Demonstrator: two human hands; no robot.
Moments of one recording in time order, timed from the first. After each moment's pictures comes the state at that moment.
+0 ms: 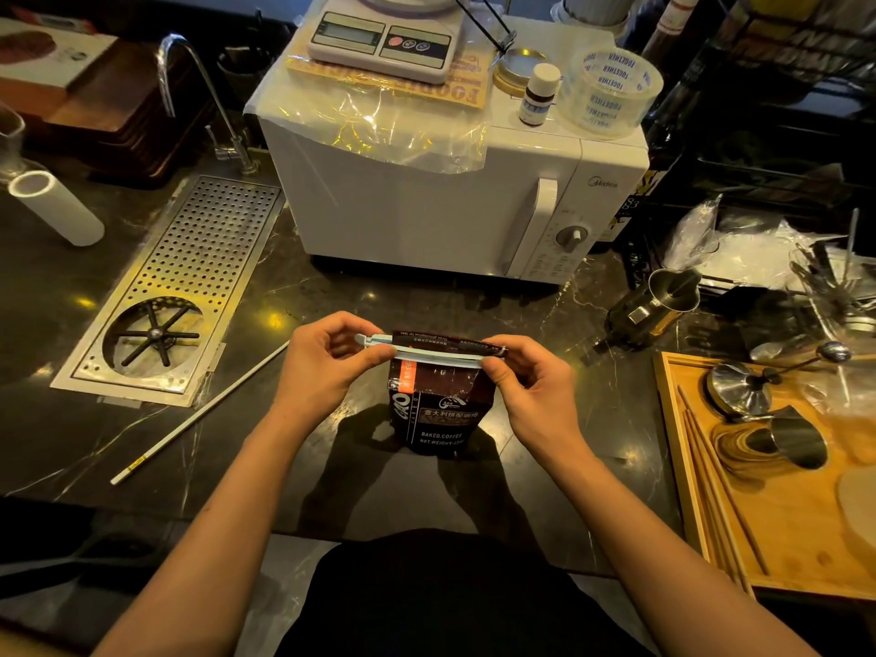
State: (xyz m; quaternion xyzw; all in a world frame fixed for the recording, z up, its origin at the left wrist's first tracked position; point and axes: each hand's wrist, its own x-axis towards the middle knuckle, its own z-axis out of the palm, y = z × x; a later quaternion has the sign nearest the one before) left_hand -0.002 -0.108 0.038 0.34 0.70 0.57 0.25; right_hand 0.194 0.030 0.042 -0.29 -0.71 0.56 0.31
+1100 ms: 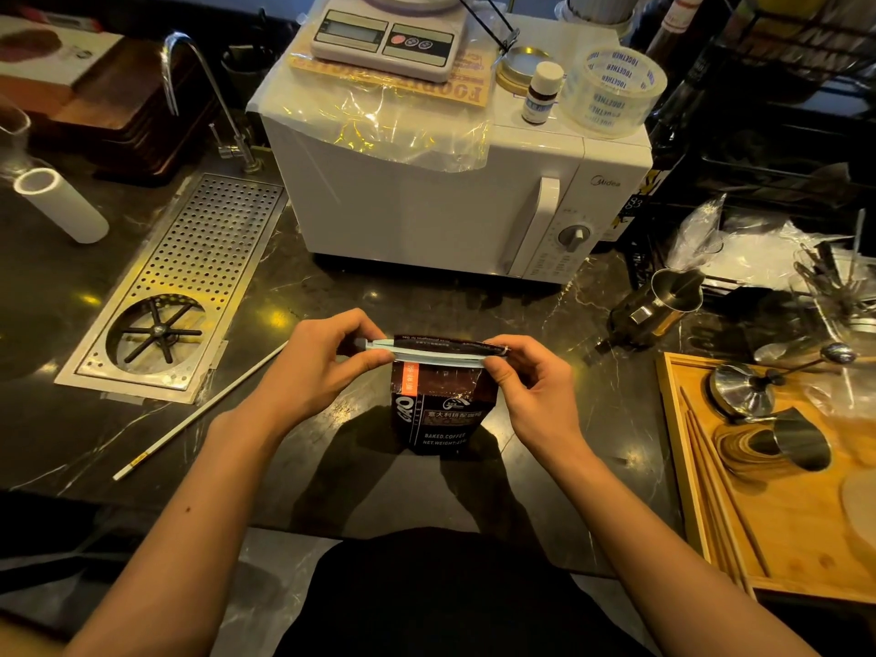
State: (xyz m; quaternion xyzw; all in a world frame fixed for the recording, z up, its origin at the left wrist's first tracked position) left_hand -0.013 -0.116 0.060 0.49 0.75 0.39 0.20; right_hand 0.195 0.031 0.039 -0.28 -0.73 0.54 0.31
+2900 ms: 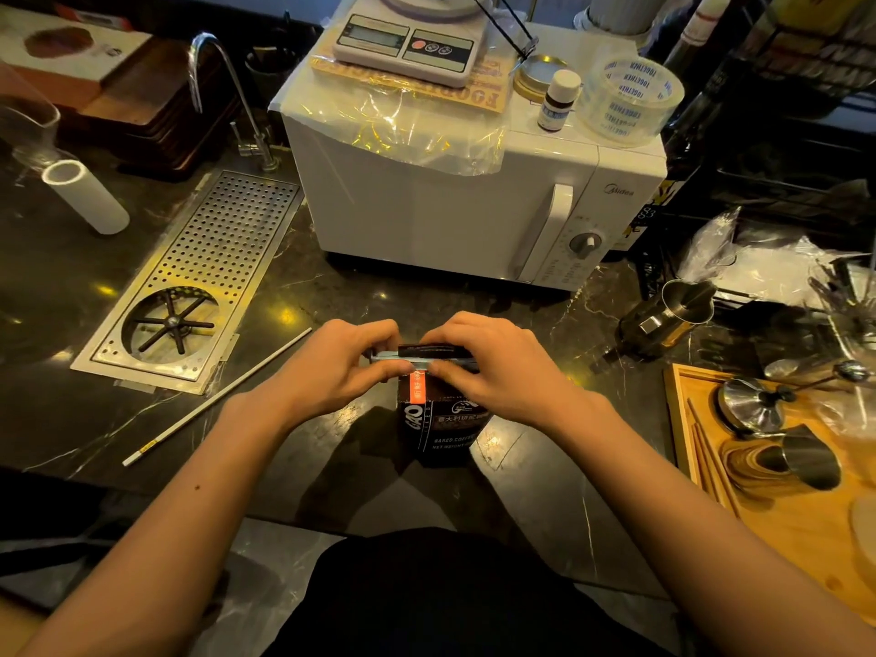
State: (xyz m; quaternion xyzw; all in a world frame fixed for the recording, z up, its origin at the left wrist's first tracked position) left_hand -0.012 -0.113 0.064 0.58 0.72 0.32 0.20; right_hand 0.152 0.043 0.088 -0.11 -0.96 0.23 0.06
